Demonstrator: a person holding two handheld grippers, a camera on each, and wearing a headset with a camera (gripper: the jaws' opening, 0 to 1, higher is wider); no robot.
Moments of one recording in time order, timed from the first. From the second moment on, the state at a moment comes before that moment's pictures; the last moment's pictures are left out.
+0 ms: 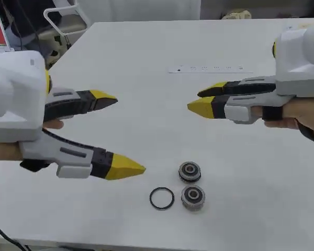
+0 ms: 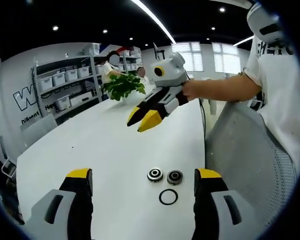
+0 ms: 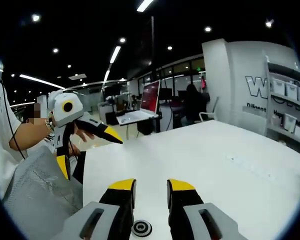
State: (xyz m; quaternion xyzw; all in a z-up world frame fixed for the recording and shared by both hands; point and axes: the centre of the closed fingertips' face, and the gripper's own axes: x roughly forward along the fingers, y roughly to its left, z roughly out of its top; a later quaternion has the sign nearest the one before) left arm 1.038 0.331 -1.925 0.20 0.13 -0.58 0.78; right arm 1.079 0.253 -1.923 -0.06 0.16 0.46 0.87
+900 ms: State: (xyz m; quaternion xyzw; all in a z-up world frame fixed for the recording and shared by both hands) left arm 1.067 0.261 -1.996 0.19 0.12 -0.59 0.78; right arm 1.062 0.235 -2.028 -0.09 0.24 0.48 0.84
